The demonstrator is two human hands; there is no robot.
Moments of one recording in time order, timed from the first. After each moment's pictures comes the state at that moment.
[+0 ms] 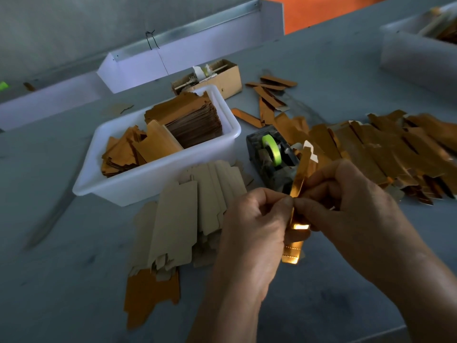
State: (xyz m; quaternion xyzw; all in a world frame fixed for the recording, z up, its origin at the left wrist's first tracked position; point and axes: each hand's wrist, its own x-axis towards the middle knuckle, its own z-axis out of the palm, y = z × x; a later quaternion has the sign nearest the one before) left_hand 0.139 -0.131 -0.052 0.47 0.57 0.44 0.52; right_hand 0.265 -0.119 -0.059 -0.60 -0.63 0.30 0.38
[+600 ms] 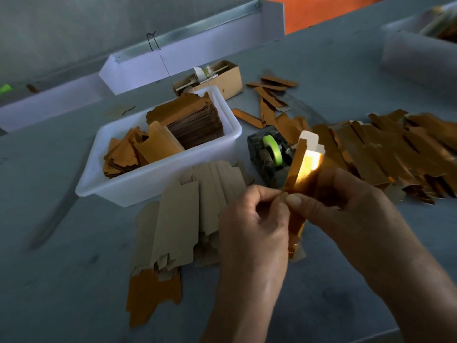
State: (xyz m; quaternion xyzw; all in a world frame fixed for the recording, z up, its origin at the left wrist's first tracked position) left_hand 0.145 -0.140 -0.050 0.49 0.63 0.45 0.40; right_hand 0.264 -0.123 -0.061 -0.57 -0.58 0.41 0.42
